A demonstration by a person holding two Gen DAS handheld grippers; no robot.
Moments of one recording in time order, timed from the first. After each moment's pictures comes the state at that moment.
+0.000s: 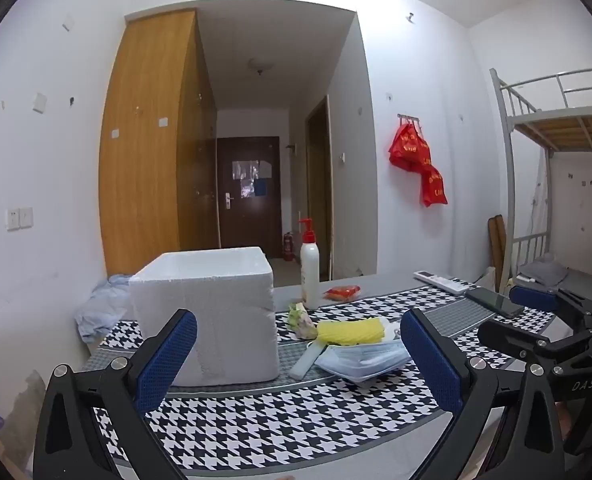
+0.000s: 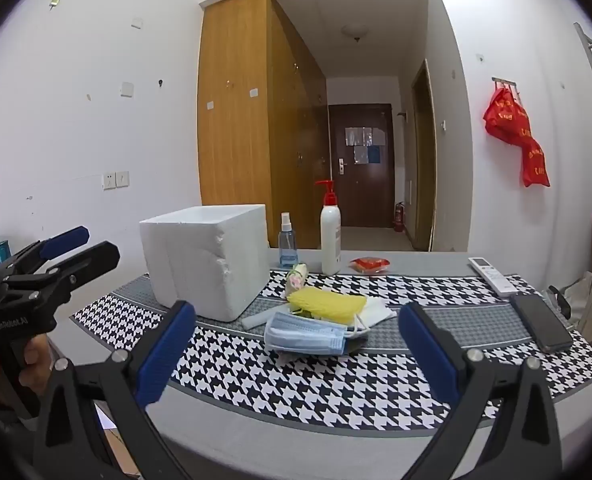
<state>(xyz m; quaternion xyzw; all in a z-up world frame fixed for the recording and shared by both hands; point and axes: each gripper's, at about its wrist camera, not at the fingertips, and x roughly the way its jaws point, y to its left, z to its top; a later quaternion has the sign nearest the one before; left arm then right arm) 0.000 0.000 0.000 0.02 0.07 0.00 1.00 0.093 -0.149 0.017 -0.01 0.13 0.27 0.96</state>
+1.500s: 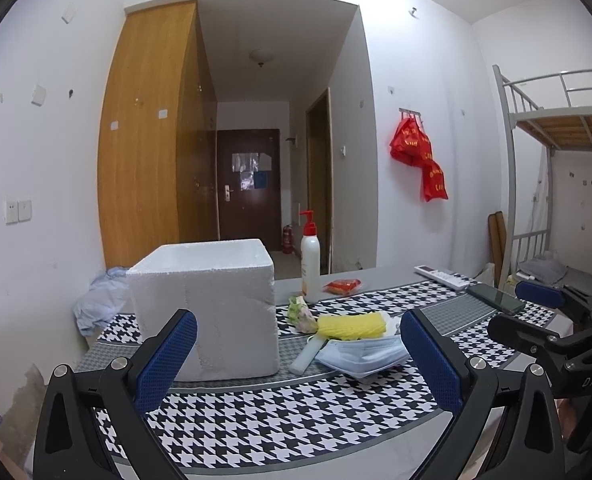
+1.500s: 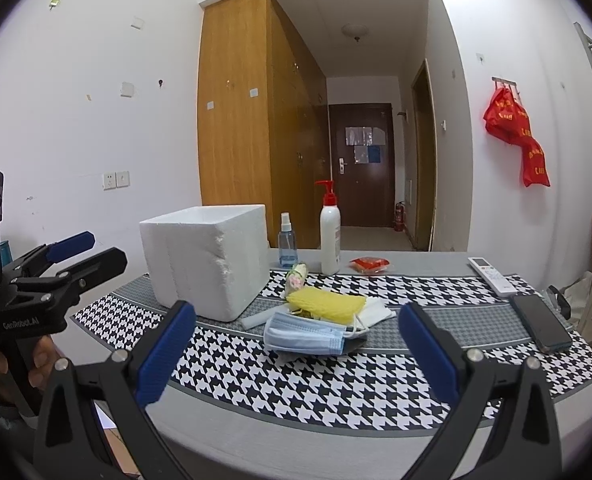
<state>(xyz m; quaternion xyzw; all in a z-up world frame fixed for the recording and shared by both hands) 0.006 0.003 -0.003 0.01 0.09 0.00 1.00 0.093 -0.149 0.019 -0.01 0.12 0.27 0.95</state>
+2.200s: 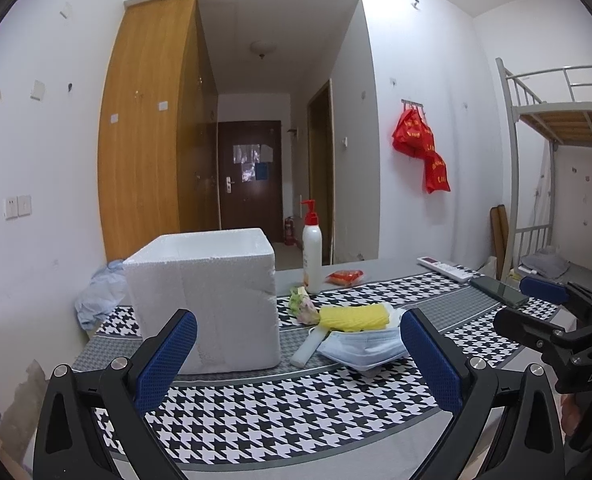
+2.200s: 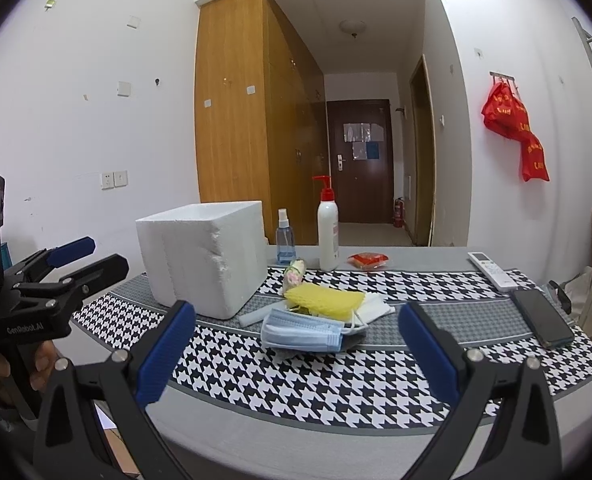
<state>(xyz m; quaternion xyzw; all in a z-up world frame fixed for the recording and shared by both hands) 0.014 0.003 -0.007 0.01 0.10 0.00 0.99 0.098 -0.151 0.015 -0.01 0.13 0.27 0.95</state>
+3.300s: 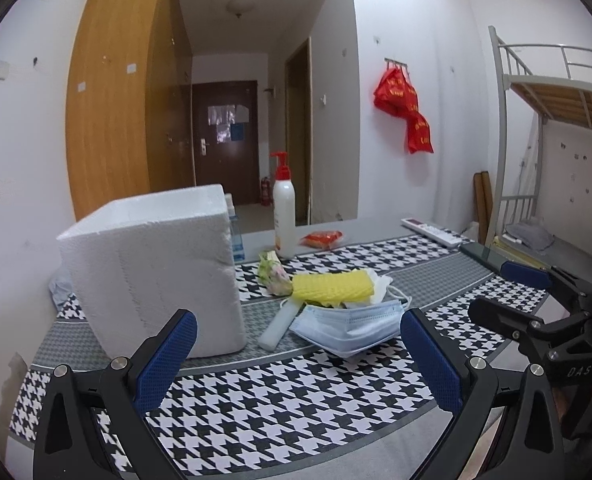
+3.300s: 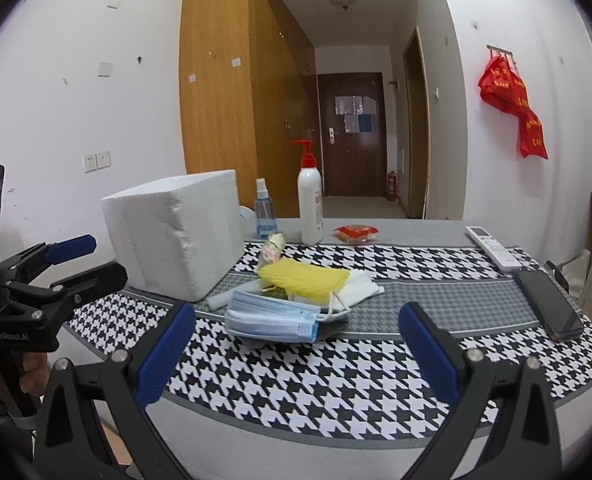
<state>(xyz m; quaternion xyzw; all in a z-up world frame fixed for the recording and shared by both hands) 0.072 -0.012 -0.026 0.01 0.19 -0.04 0.98 0.147 -0.155 -0.005 -0.01 0.19 0.25 0.95</state>
